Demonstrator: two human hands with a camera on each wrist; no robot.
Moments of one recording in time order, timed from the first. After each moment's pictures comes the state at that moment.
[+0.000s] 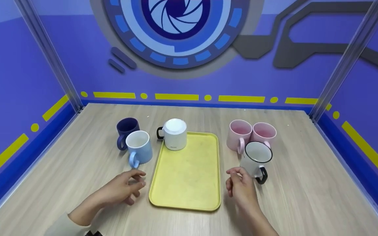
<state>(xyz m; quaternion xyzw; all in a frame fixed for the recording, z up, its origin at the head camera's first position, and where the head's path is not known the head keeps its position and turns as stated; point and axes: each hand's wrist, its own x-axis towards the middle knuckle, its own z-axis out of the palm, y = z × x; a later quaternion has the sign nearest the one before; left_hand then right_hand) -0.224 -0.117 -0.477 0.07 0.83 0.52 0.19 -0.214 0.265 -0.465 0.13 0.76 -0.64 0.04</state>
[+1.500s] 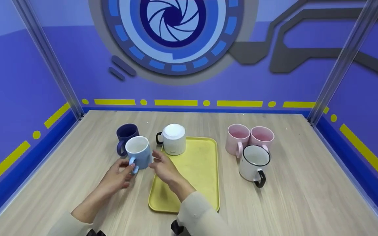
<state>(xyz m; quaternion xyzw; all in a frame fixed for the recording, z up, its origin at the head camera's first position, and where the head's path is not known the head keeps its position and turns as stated) -0.253 -0.119 -0.479 -0.04 0.83 0.55 -0.03 -0.291 0.077 -0.471 -0.12 0.69 -0.69 0.18</state>
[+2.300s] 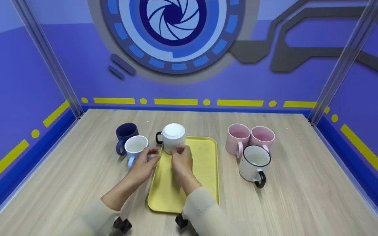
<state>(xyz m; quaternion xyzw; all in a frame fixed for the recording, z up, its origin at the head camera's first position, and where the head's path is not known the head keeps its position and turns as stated) -0.277 -0.039 -0.462 0.03 0.82 0.56 -0.06 -0.319 0.097 -0.476 0.10 0.71 -0.69 0.01</state>
